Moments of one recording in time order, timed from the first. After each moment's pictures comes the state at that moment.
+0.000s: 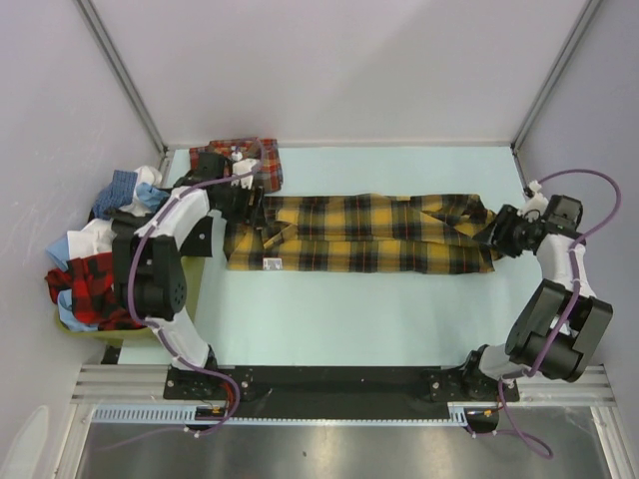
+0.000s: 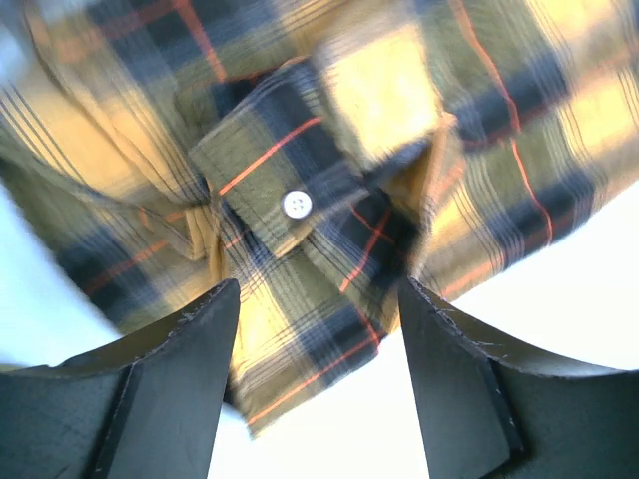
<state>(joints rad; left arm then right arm) -0.06 1.78 1.33 -0.60 0.44 0.16 -0.44 1.41 0.96 -0.48 -0.64 0.07</state>
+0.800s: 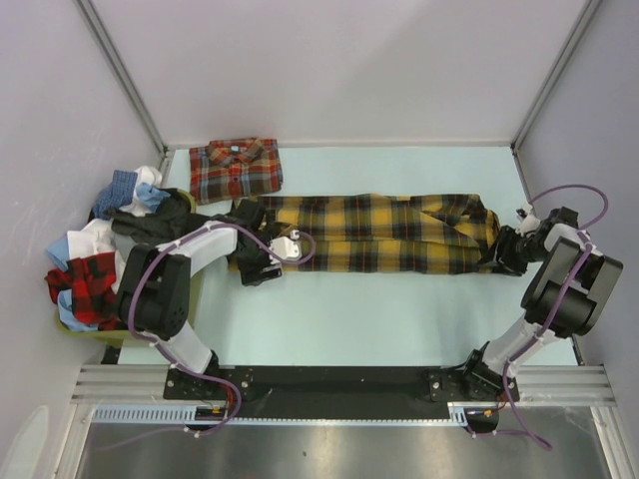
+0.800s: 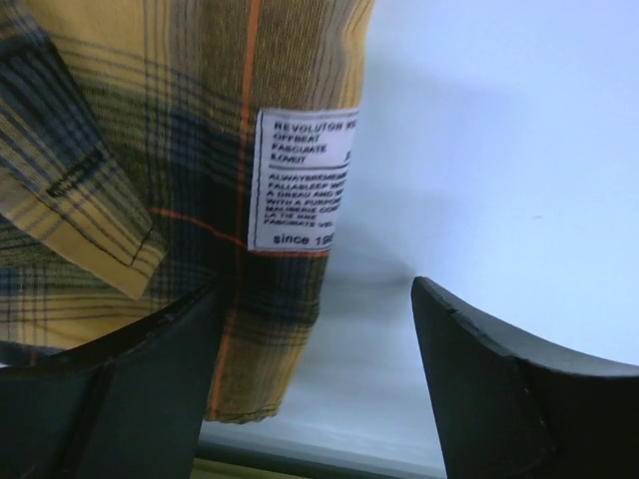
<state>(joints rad) -0.31 1.65 1.00 -0.69 0.20 1.05 -0.55 1.70 1.04 -0.66 -0.55 -0.19</state>
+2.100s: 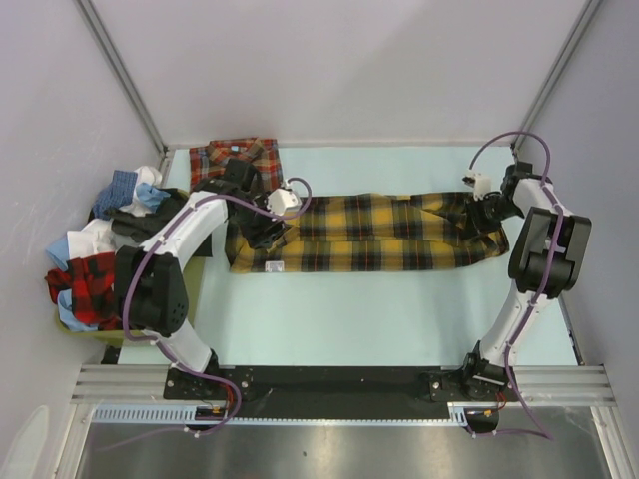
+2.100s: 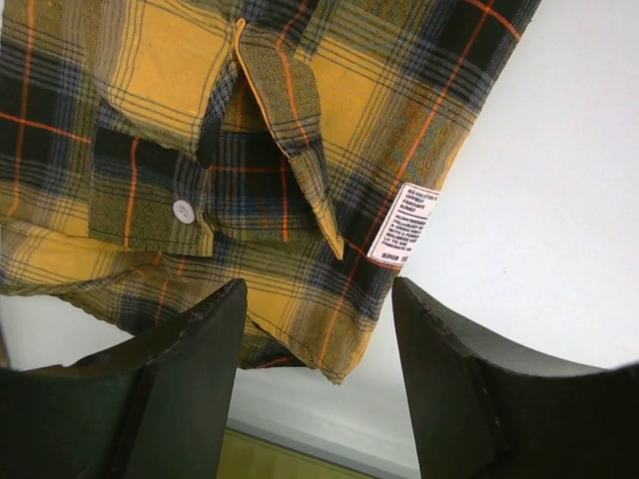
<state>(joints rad) -0.26 1.66 1.33 -0.86 0.37 0.87 -0.27 1.97 1.48 -0.87 -0.53 -0.60</state>
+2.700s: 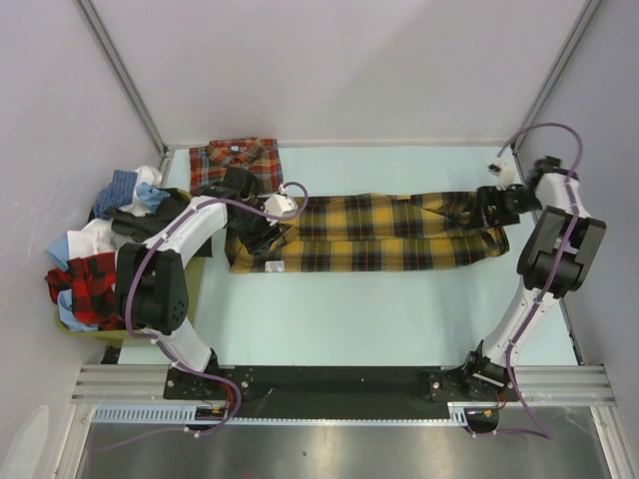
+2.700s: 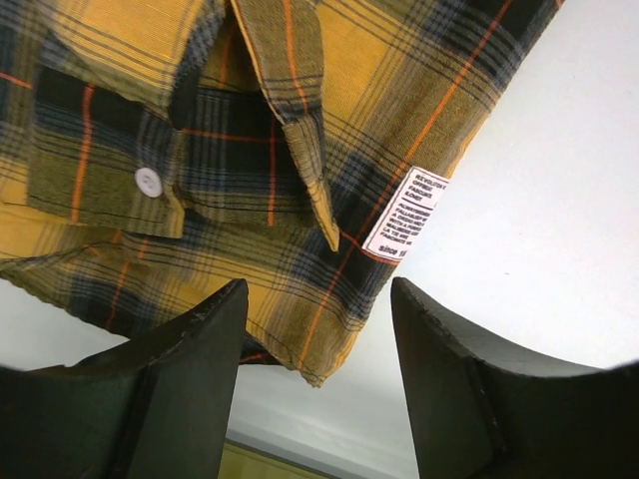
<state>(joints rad) -0.23 1.68 1.26 -0.80 0.34 0.80 -0.37 2.04 1.63 -0.95 -0.64 -0.61</state>
